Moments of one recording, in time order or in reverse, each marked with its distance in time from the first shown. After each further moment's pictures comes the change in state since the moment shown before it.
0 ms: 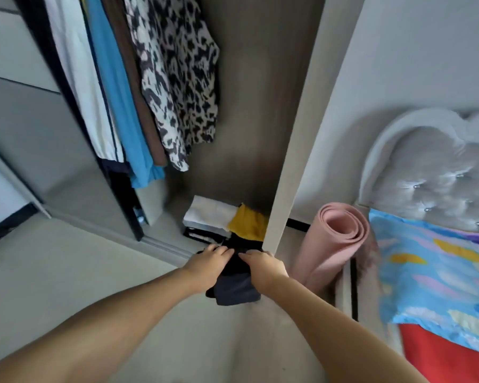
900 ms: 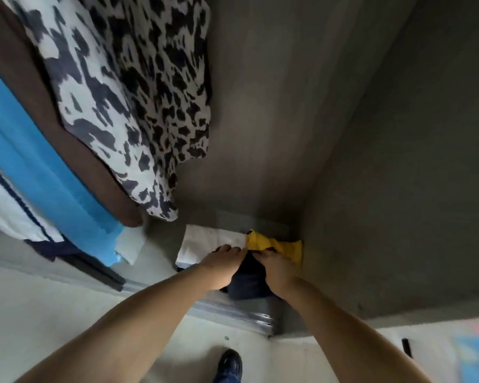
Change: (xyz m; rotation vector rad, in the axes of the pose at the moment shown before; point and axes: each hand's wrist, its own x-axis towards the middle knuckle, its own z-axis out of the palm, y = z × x) left_hand 0.326 -0.207 -0.014 0.066 -0.173 0.187; right_hand 0.366 0.049 -0.032 0.185 0.021 0.158
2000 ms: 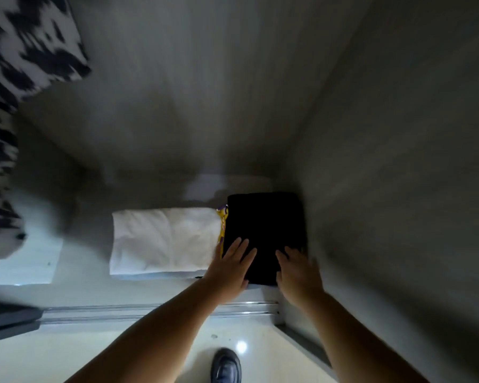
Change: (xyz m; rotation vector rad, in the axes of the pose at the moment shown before) left_hand 0.225 -0.016 0.207 0.055 0.046 0.253; right_hand 0.132 0.135 0.166 -0.144 -0.026 0.404
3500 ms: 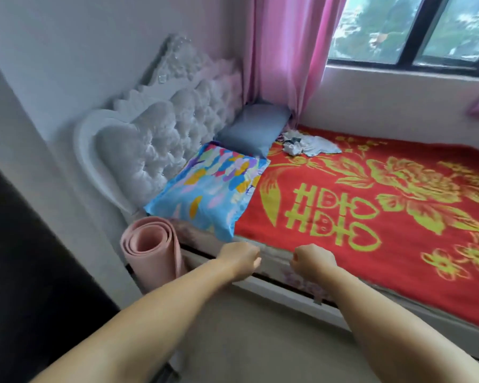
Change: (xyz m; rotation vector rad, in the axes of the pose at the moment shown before) left_hand -0.253 0.535 -0.305 0.277 -0.073 0.954; right_hand -0.654 0.223 -0.099 0.594 0.179 1.107
